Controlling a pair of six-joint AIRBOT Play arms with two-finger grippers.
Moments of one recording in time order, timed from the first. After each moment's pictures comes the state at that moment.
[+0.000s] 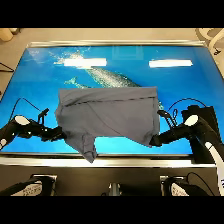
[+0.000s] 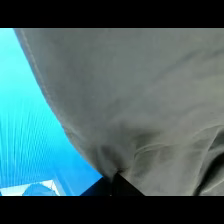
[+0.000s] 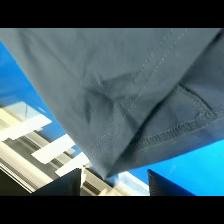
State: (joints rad) left arm 0.18 -1.24 0.62 1.00 -1.11 -1.29; right arm -0.15 -1.19 0.62 -1.04 1.21 0.83
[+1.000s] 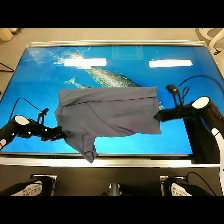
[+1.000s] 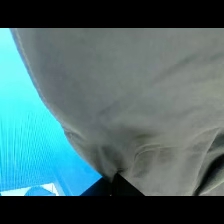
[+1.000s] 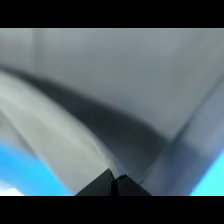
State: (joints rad) left arm 0.18 -1.24 0.62 0.99 -1.11 -1.29; right arm -0.15 -1.25 0.93 -0.96 1.06 0.84
